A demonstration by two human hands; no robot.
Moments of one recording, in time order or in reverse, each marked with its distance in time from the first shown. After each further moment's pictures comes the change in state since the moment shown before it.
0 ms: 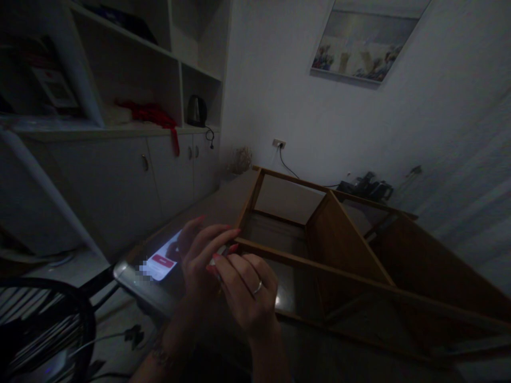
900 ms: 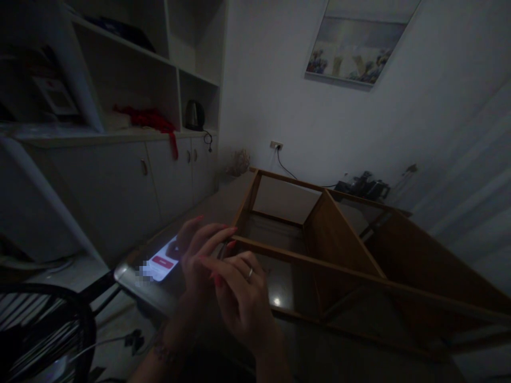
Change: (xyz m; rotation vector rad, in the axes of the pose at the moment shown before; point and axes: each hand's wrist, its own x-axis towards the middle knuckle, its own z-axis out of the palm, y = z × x) left_hand 0.001 0.001 -0.002 0.051 -0.030 0.026; right_hand 0.000 -0.006 -0.017 0.447 -0.299 0.247
